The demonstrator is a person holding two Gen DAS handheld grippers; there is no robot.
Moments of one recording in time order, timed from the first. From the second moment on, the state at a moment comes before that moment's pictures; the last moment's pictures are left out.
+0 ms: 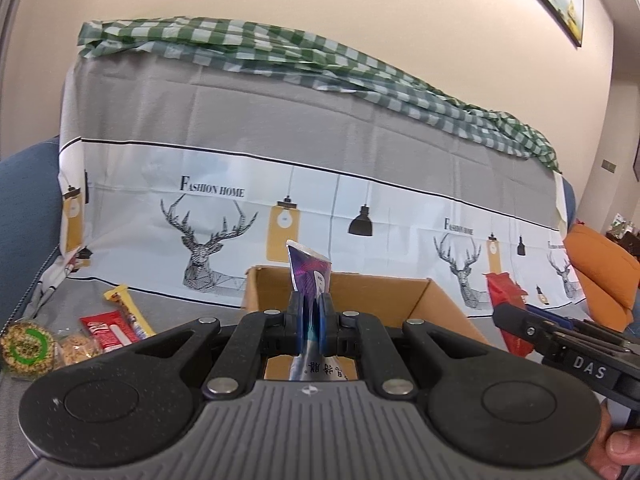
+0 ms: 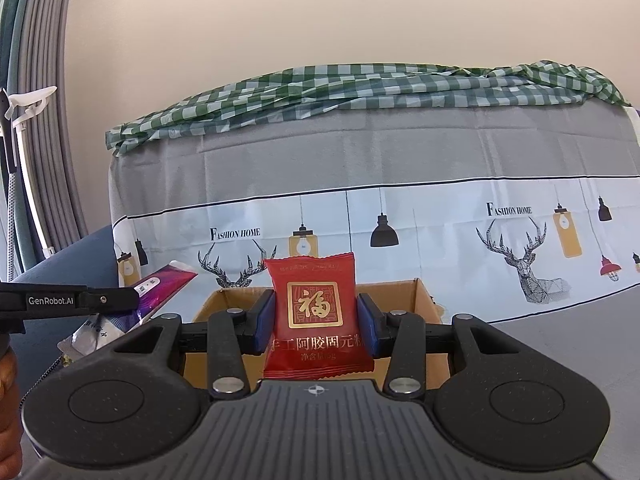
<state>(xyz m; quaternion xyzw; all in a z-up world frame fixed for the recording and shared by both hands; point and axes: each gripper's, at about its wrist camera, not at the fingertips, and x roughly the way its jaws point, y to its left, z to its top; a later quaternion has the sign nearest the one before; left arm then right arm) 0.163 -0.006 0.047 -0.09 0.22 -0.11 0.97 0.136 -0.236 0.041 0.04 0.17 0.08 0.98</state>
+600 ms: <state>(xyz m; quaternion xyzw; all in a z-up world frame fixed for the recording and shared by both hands) 0.162 -0.016 0.046 -0.09 0.21 -0.13 0.96 0.135 -0.239 0.039 0.05 0.18 0.07 0.98</state>
